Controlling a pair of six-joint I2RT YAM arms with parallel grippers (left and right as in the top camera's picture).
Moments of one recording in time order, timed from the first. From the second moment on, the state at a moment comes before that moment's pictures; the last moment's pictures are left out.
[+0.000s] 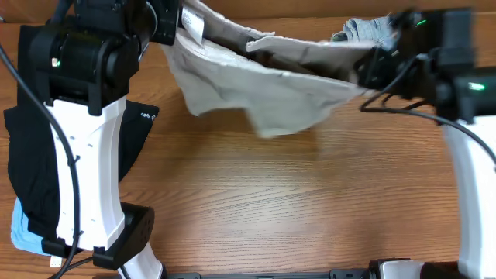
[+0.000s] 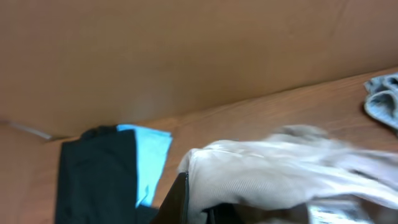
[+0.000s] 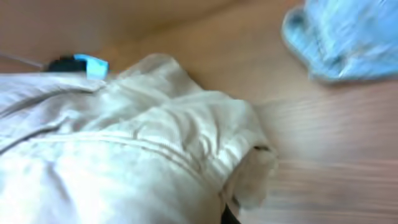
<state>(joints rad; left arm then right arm) -0.25 1.88 2.69 -1.40 -0.22 0.06 0.06 1.51 1.87 -1.18 -0.31 0.30</state>
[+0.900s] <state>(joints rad) -0.28 1.43 2.71 -1.55 -0.20 0.05 0.04 1.28 2.42 -1.60 -0.31 0.17</state>
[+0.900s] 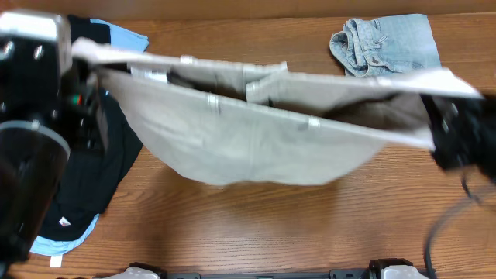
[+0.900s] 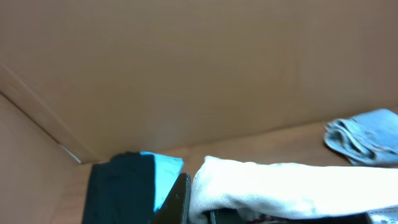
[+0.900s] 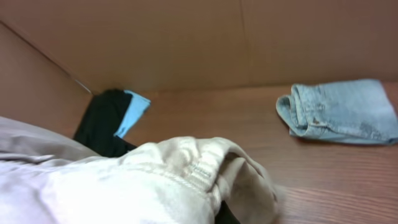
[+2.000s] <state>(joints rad) -0.21 1.98 2.26 -1.42 -0.33 -0.11 0.07 2.03 2.27 -1.41 -0.24 0.15</state>
